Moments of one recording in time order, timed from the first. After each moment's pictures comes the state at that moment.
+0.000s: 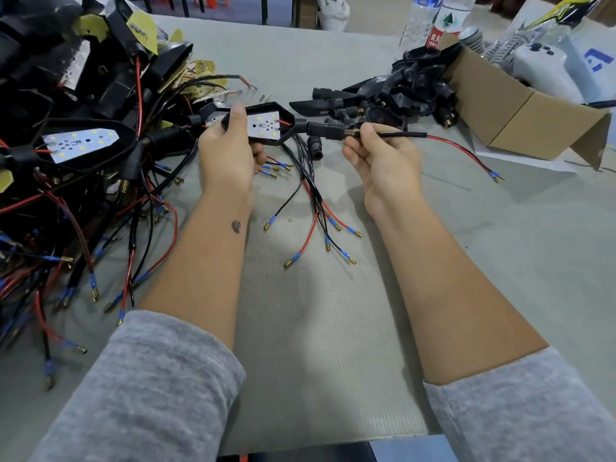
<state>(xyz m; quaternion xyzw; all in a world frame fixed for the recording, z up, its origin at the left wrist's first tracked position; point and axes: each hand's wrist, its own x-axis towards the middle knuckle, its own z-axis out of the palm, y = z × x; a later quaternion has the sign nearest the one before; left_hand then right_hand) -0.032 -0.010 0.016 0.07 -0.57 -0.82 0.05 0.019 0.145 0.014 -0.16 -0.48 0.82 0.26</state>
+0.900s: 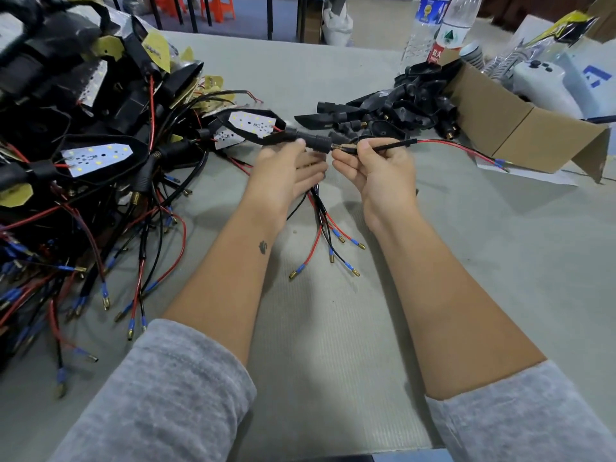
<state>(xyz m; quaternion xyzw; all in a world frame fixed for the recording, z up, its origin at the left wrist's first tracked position) -0.014 0.019 0.016 -0.01 -0.55 -0.83 -0.14 0.023 0.135 0.015 -0.11 -0.52 0.81 0.25</state>
